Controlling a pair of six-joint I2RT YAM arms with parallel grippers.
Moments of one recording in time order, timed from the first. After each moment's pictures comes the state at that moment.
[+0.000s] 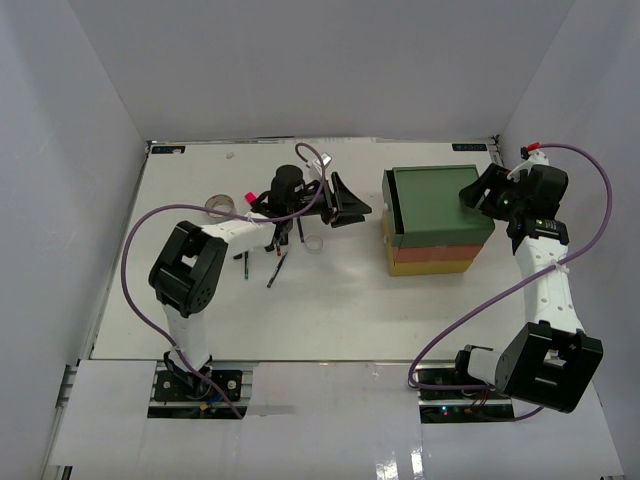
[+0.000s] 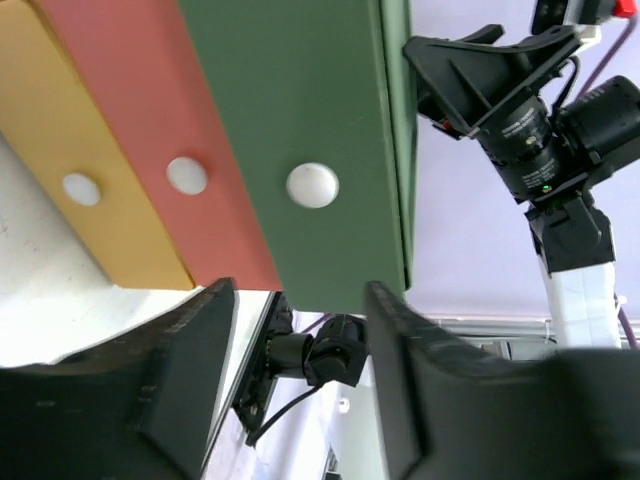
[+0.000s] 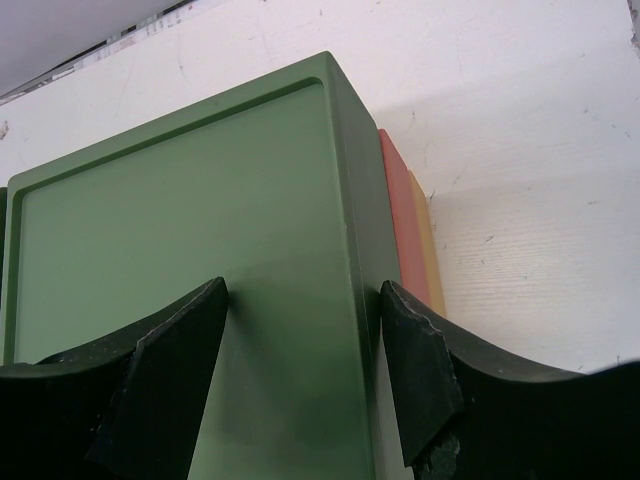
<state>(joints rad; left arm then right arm) -0.56 1.90 1.20 0.52 0.77 -1.16 -0.23 1.21 1.02 -0.29 -0.38 0.27</state>
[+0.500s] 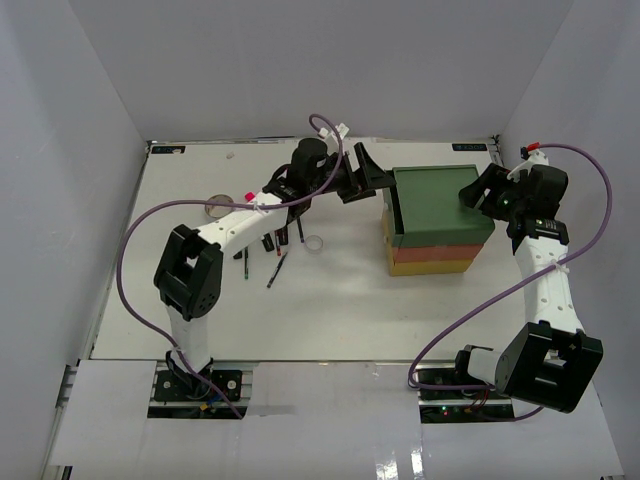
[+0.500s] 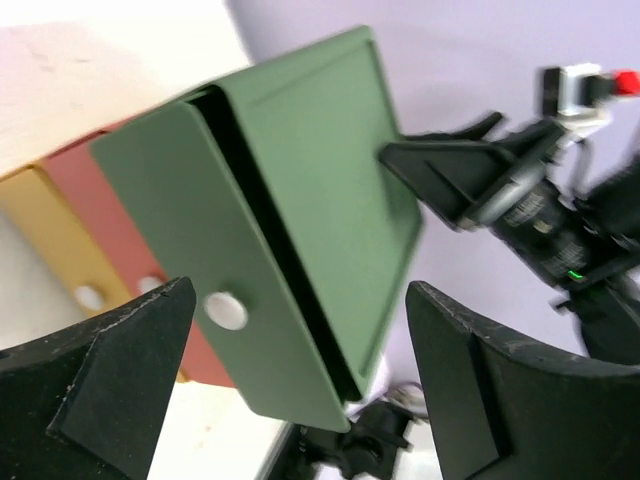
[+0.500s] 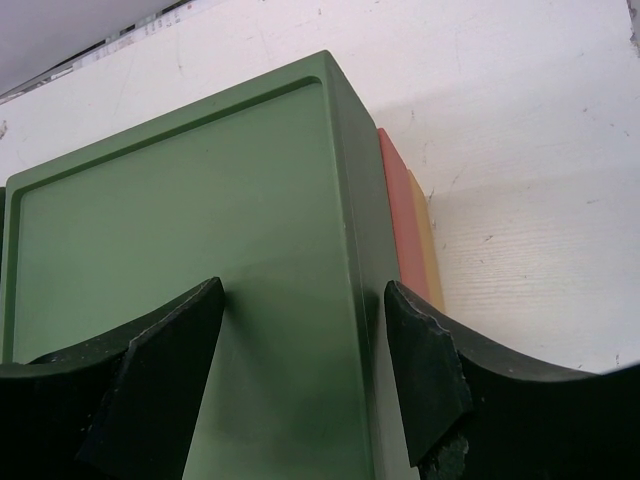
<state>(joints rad) -0.65 1.90 1.53 0.17 0.50 -0.96 -0.23 1.21 1.02 -0.29 -0.38 0.27</state>
